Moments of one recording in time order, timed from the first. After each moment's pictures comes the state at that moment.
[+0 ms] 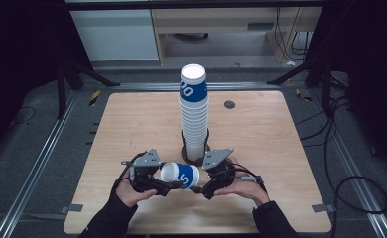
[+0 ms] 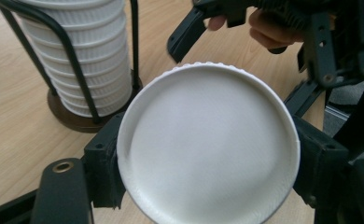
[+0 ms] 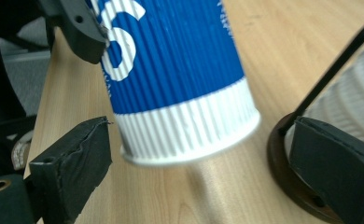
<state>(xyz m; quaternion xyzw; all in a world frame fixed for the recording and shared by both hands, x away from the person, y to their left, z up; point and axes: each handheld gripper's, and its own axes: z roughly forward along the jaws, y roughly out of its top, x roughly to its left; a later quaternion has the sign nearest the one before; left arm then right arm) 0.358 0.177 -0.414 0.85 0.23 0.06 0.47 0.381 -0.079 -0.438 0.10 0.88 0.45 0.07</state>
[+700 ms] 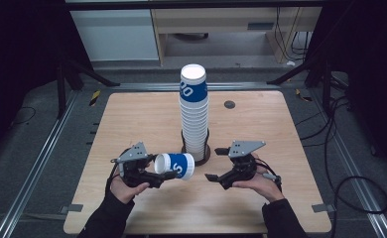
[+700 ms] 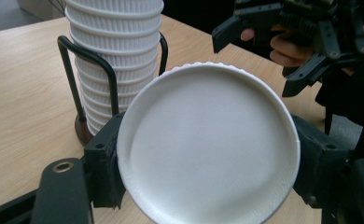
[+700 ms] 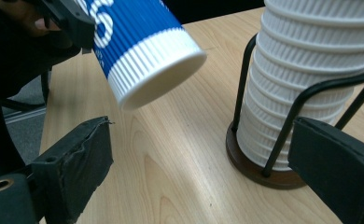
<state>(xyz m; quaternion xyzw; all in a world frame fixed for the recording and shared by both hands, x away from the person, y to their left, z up) 0.363 0.196 -0.407 0.80 0.26 0.07 0.54 0.385 -0.134 -0.423 0.18 0.83 0.53 0.08</state>
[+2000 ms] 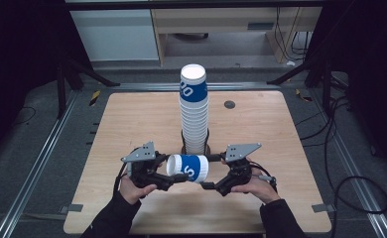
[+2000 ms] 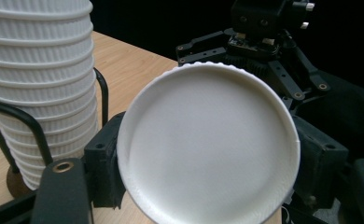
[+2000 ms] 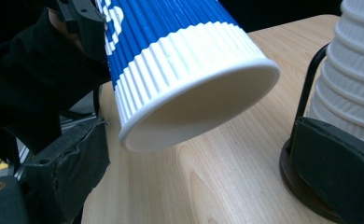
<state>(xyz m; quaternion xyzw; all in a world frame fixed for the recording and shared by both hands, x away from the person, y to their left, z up) 0.359 0.169 -0.397 0.79 0.19 0.02 0.58 0.378 -0.120 -0.427 0.14 0.81 0.57 0.01</state>
